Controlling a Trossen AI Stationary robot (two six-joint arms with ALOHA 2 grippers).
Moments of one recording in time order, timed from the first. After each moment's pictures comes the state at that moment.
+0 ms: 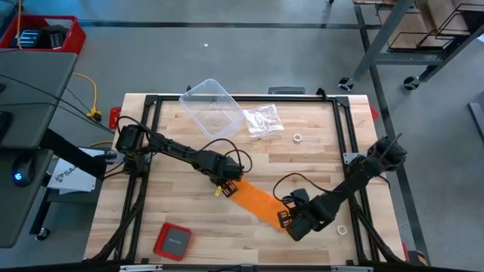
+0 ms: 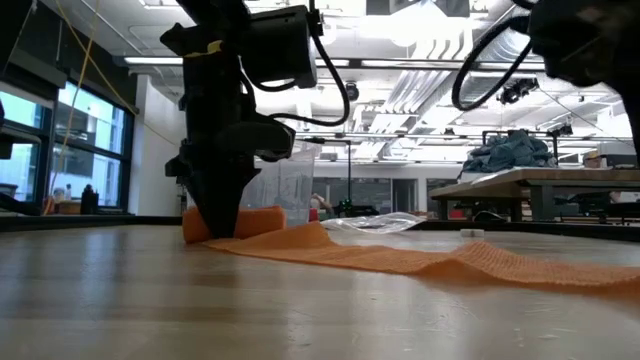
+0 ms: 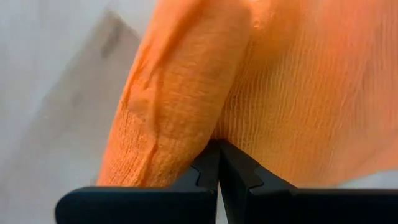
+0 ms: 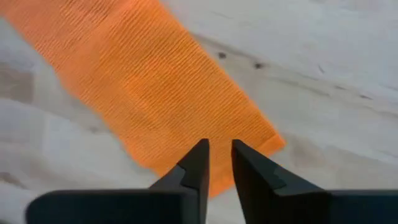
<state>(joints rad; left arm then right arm) -0.12 1.90 1.19 -0.71 -0.08 -0.82 0.68 1.76 1.18 -0.89 0.16 1.96</state>
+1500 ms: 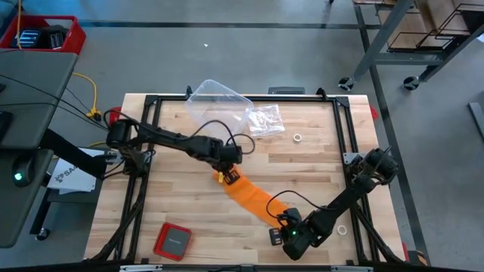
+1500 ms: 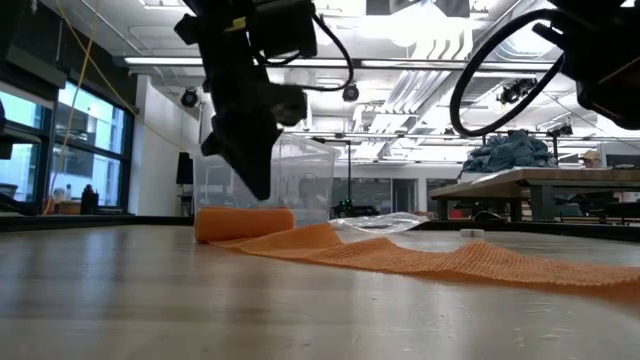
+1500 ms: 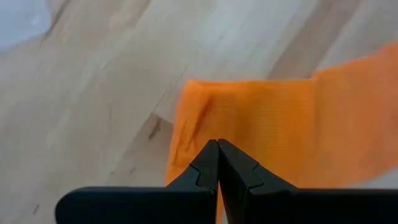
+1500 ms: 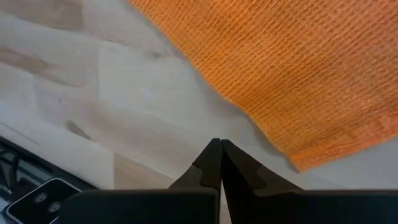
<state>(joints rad) -0.02 1.79 1.19 -0.66 -0.10 -0.62 0.76 1.92 1.18 -0.47 0.20 2.11</state>
